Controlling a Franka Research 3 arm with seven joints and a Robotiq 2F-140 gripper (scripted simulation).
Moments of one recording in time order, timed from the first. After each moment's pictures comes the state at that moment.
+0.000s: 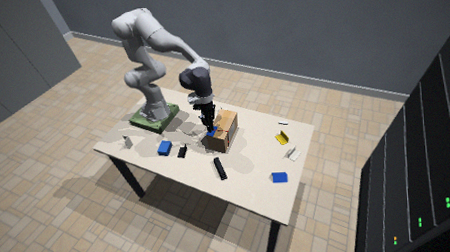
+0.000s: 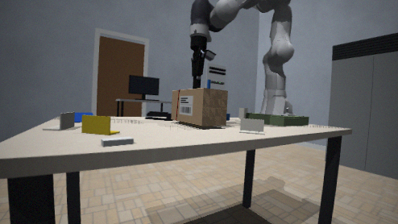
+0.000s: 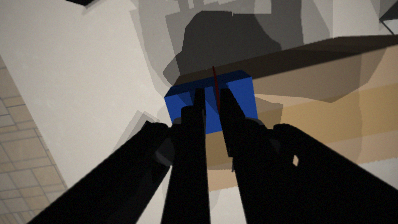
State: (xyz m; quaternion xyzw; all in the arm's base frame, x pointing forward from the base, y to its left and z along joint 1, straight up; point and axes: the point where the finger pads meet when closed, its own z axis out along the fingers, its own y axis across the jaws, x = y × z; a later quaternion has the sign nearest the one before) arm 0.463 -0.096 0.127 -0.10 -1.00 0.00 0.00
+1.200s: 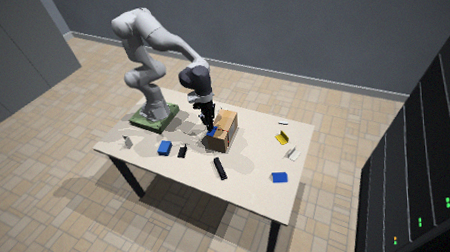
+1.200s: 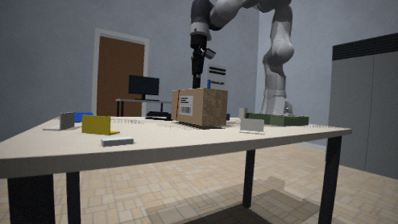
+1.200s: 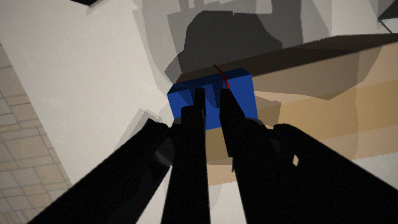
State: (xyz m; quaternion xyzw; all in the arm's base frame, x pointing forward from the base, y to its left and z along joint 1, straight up) arm 0.463 -0.098 0.134 -0.10 -1.00 0.00 0.00
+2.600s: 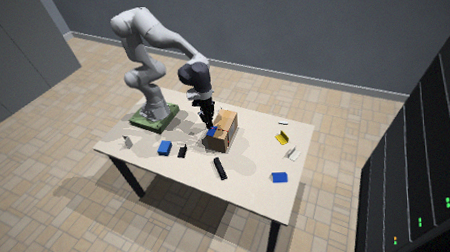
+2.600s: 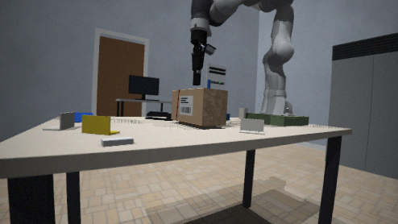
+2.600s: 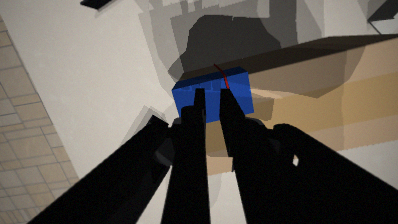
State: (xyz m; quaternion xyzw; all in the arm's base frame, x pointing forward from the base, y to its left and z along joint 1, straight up) arm 0.462 -0.099 0.155 -0.10 -1.00 0.00 0.00
